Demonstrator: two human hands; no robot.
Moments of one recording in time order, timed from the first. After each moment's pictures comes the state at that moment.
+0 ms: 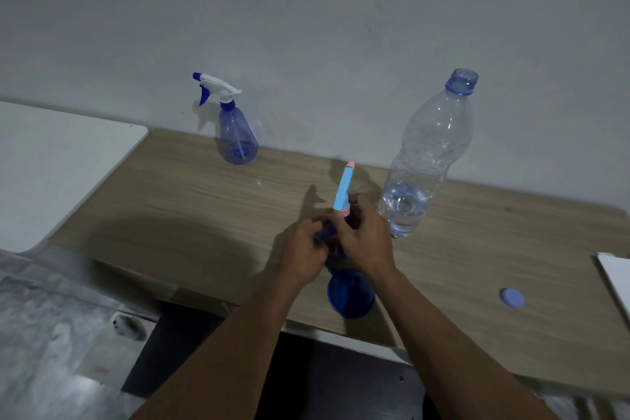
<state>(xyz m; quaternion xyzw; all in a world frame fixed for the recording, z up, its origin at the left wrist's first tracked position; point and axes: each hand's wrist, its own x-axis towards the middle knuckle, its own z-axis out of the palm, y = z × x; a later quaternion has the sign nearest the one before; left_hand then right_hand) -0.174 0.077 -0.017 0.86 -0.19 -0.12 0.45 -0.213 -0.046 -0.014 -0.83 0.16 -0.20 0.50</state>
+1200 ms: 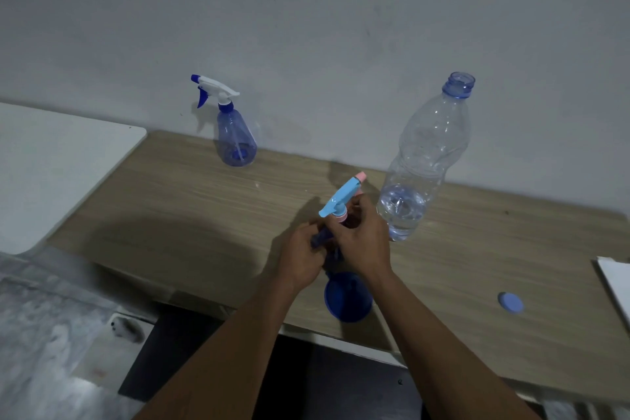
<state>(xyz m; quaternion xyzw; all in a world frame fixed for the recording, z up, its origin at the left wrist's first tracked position) -0.177 0.074 -0.012 0.86 -0.18 -0.11 0.46 -0.213 -0.048 -0.013 -0.81 0.19 -0.19 0.52</state>
